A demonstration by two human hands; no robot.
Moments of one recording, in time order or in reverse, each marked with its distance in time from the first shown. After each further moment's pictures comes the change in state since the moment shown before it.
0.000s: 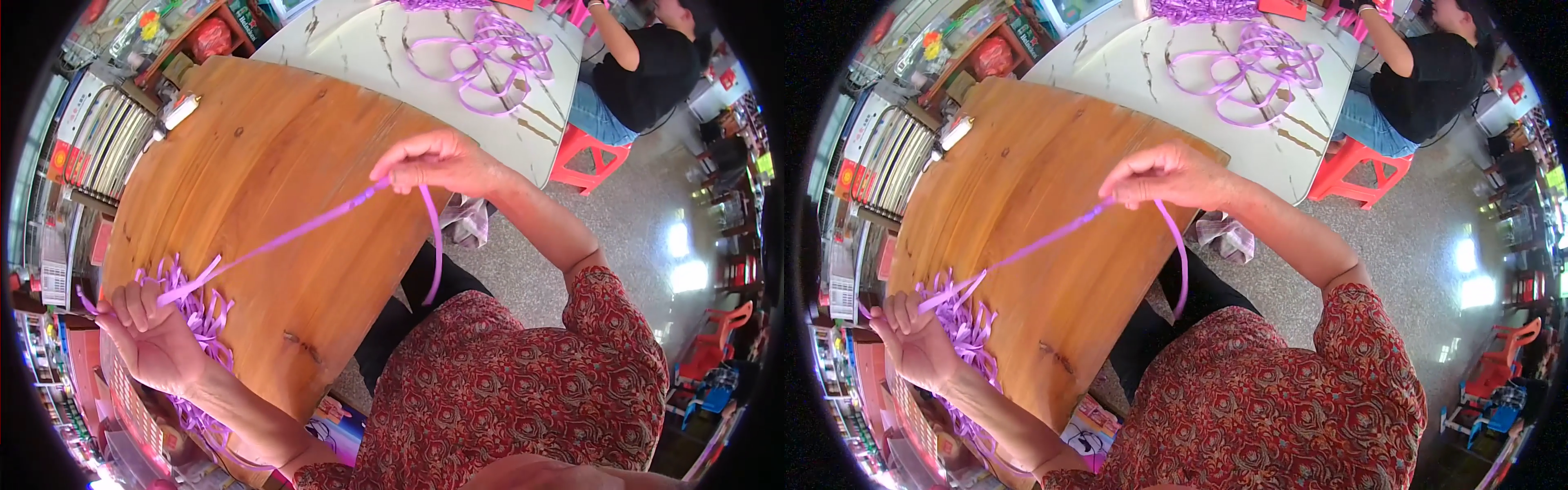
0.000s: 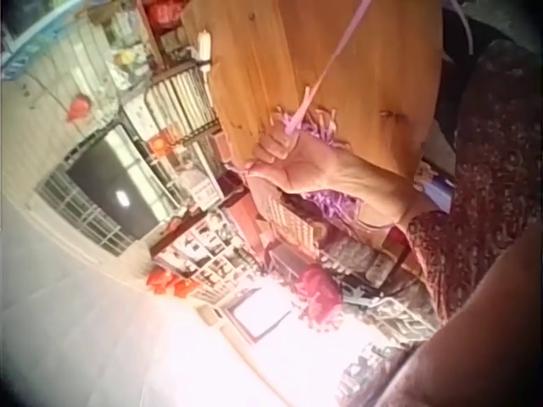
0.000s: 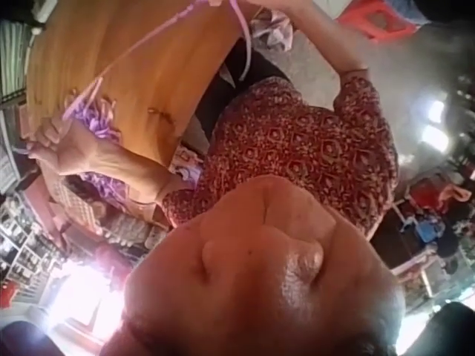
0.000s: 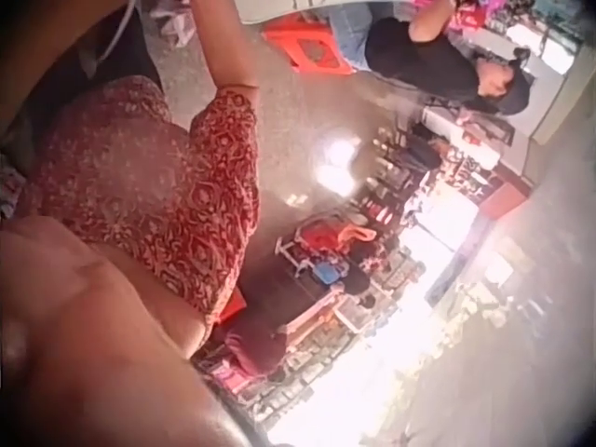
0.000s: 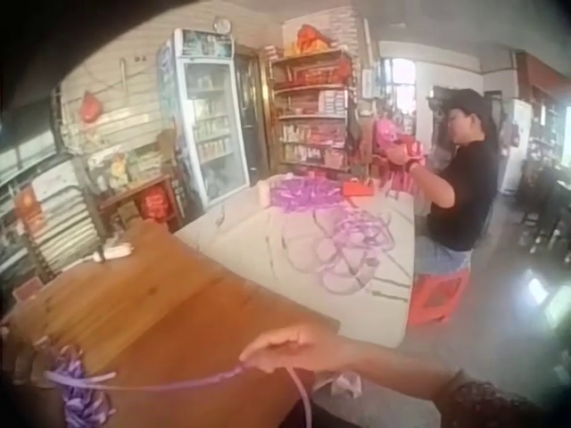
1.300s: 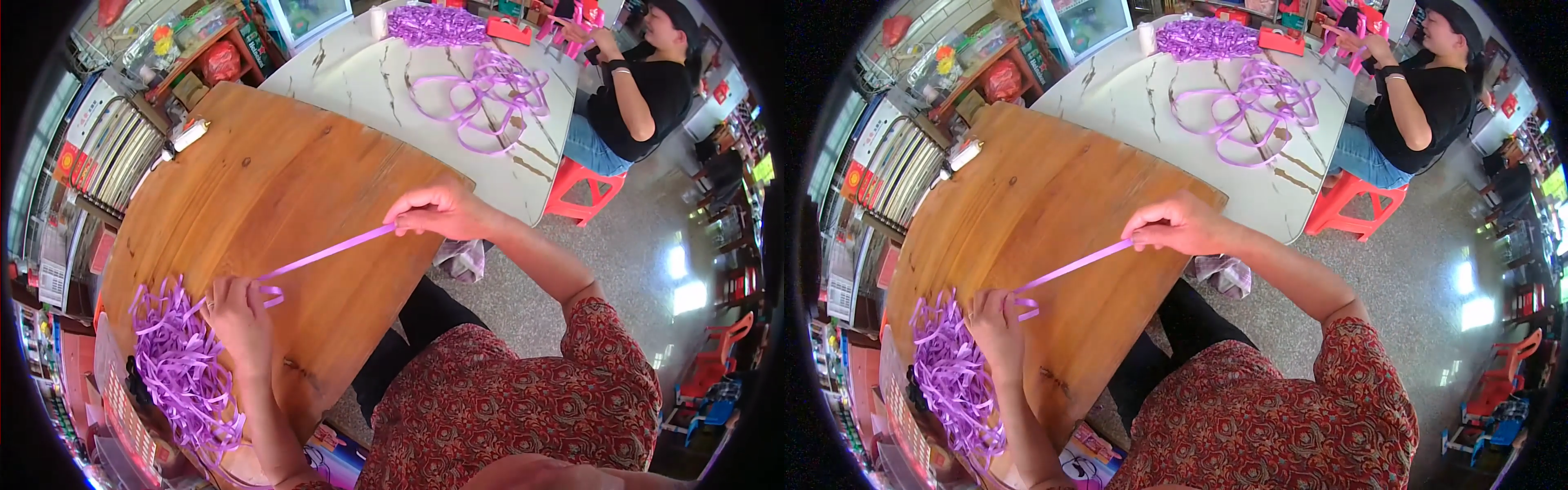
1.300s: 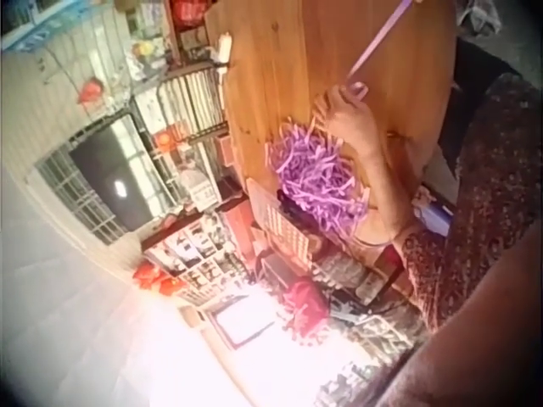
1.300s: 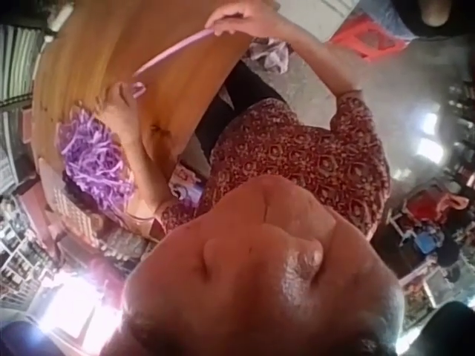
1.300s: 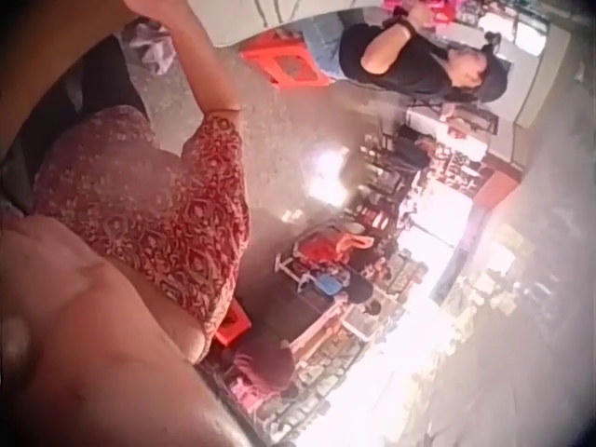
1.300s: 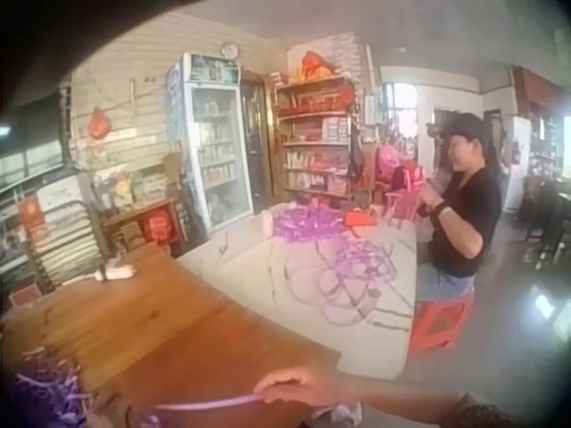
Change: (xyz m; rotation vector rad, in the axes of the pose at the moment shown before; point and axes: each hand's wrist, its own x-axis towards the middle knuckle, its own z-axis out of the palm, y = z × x) left_hand -0.036 -0.062 -0.043 2.412 -0.460 0.126; right_hand -0.007 0.013 -0.001 -0.261 0.095 0.063
